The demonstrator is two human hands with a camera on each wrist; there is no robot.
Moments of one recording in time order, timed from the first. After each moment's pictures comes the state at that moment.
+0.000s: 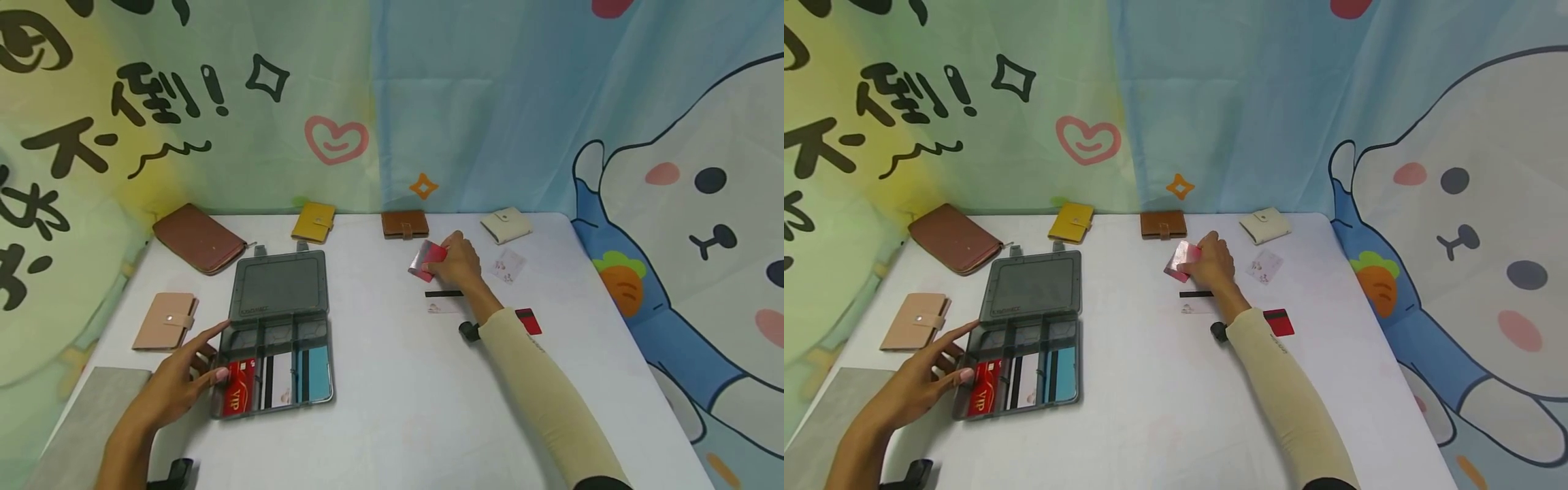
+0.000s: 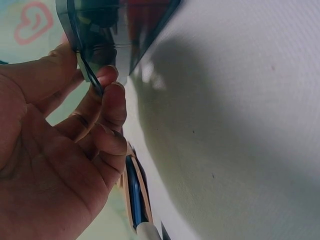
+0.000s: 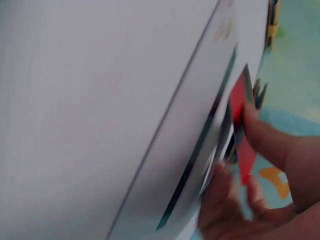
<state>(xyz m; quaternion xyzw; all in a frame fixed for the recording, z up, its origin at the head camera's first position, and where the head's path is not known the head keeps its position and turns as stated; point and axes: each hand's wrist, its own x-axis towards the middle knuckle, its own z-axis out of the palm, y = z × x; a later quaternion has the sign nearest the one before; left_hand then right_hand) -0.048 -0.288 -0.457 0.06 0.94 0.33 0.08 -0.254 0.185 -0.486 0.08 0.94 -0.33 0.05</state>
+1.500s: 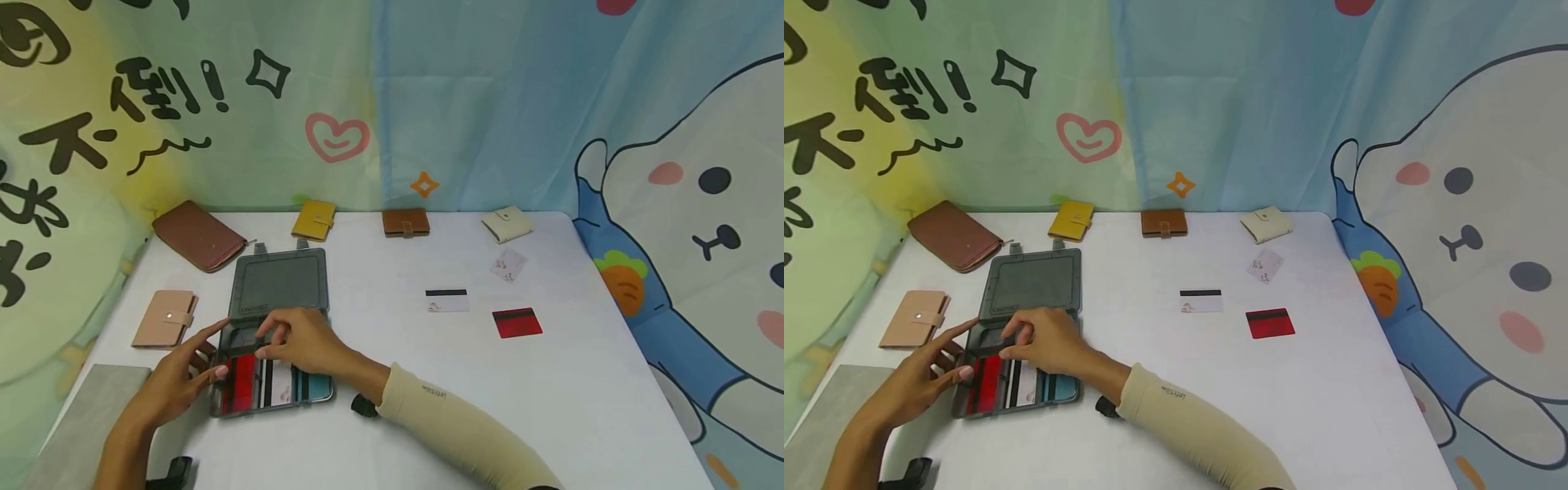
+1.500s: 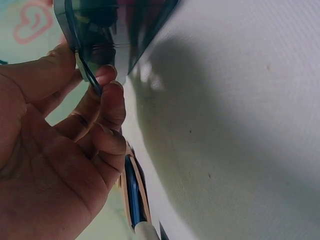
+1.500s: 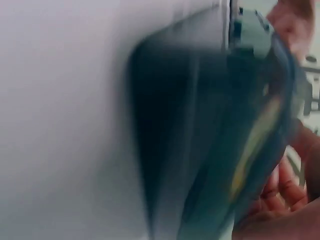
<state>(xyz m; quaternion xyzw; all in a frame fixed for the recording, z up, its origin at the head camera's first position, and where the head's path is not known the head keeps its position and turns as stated) -0.047 -0.289 -0.455 0.07 0.94 0.34 0.08 -0.118 -0.044 -0.460 -0.28 0.82 -0.47 0.15</state>
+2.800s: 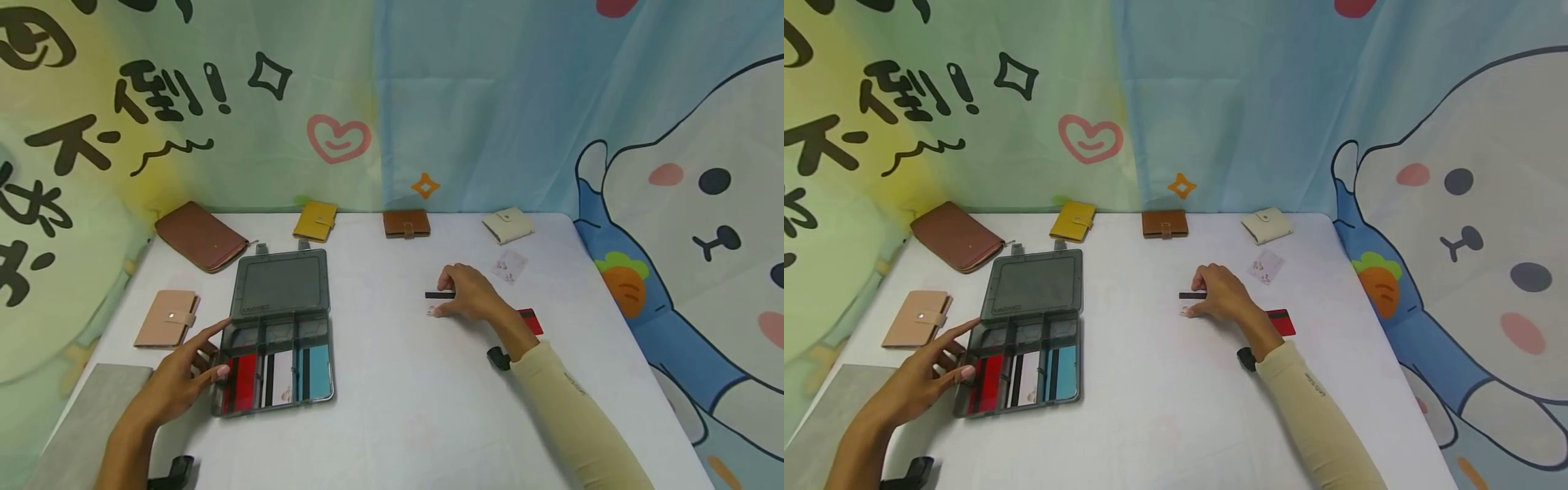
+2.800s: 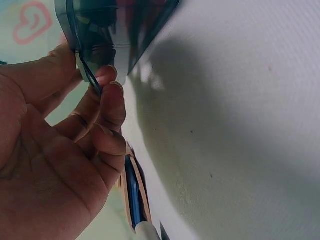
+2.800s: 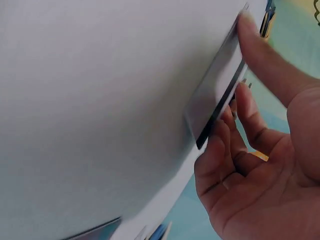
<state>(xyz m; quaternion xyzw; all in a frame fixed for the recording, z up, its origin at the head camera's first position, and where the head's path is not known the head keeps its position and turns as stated) -0.048 -0.289 -0.456 0.08 0.94 0.34 0.07 -0.200 0.211 -0.478 -0.13 0.95 -0.26 0.12</state>
